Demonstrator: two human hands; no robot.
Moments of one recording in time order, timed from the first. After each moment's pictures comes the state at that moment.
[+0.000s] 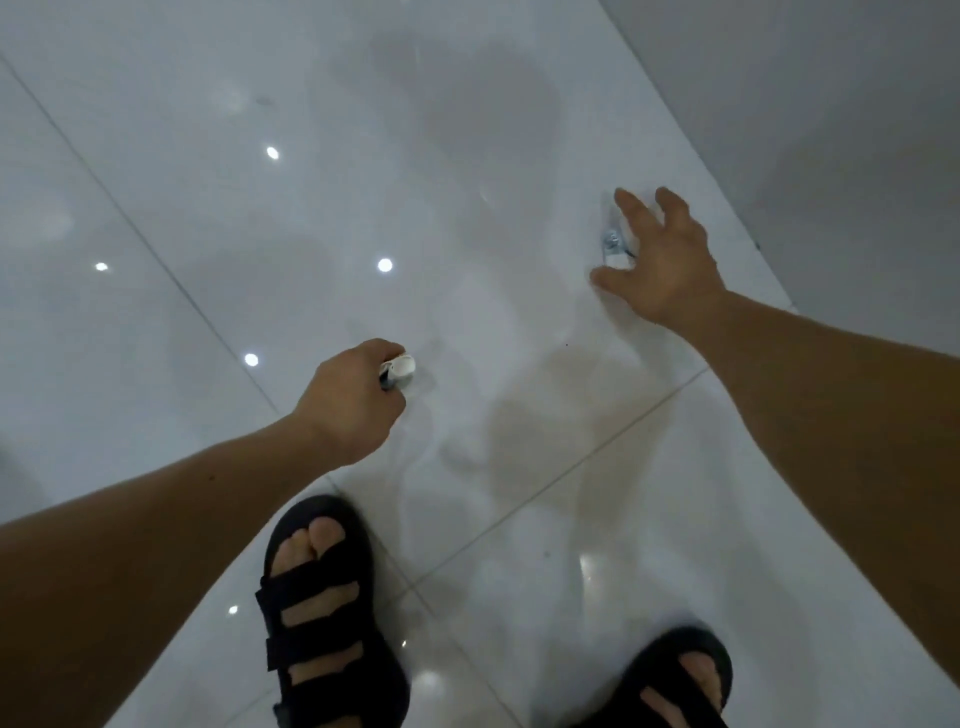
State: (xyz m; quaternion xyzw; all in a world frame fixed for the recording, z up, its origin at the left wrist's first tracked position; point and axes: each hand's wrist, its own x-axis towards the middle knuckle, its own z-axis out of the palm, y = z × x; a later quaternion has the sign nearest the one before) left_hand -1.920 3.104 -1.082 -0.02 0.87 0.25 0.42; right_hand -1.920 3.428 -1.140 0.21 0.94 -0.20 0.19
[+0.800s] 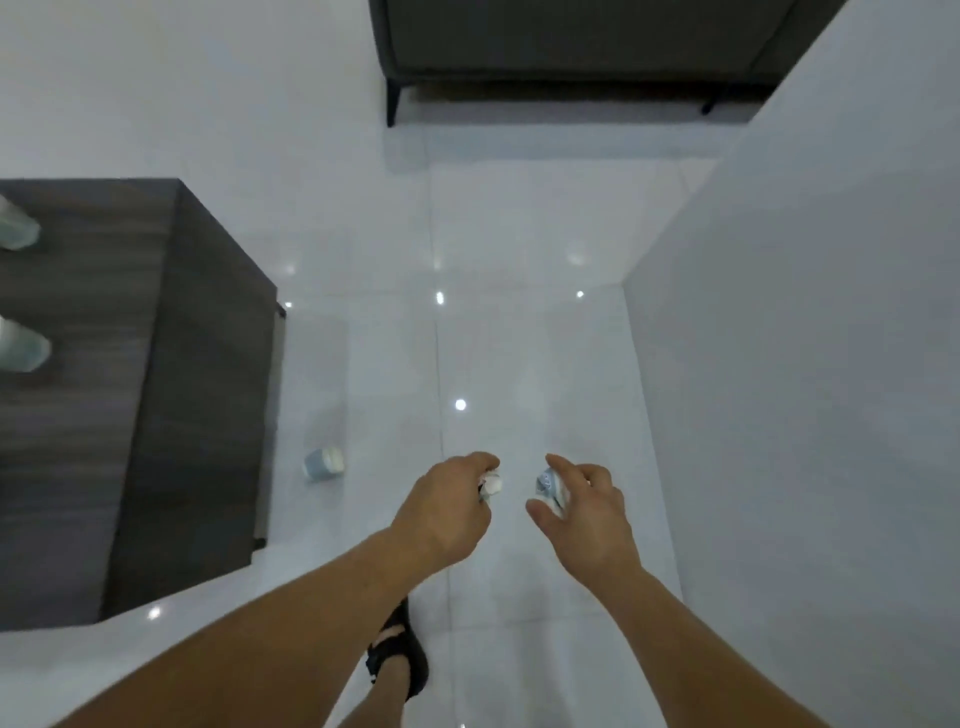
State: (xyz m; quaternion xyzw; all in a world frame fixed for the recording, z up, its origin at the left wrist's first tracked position) left_hand -1.949 3.007 -0.614 -0.10 0.87 0.37 0.31; right_hand -1.957 3.195 -0.662 0.02 0.93 -0.26 0.26
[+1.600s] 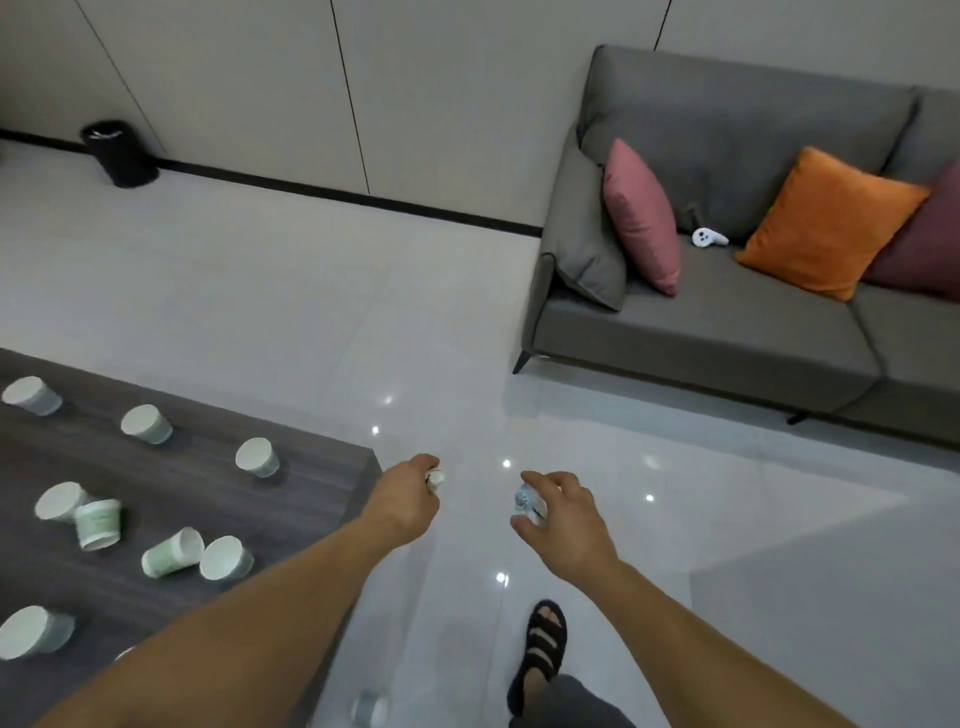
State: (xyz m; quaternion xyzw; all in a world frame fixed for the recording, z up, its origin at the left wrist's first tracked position) left_hand -2.171 2.738 -0.362 -0.31 0.87 0.36 0.12; right_hand -2.261 2.947 -0.386 -0.26 0.91 -0.24 0.22
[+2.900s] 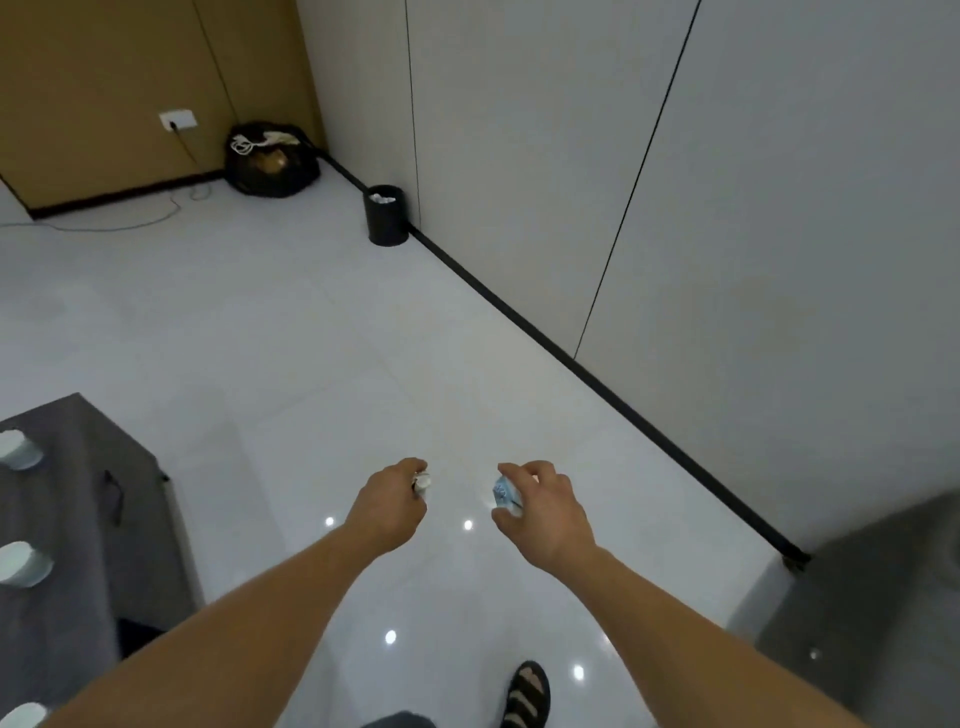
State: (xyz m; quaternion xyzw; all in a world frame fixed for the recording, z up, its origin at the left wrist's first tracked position) left_hand -2.641 2.104 -0.332 -0.59 0.73 0.34 -0.06; right_hand -2.842 2.187 -0.356 -0.60 0.76 -0.14 0.20
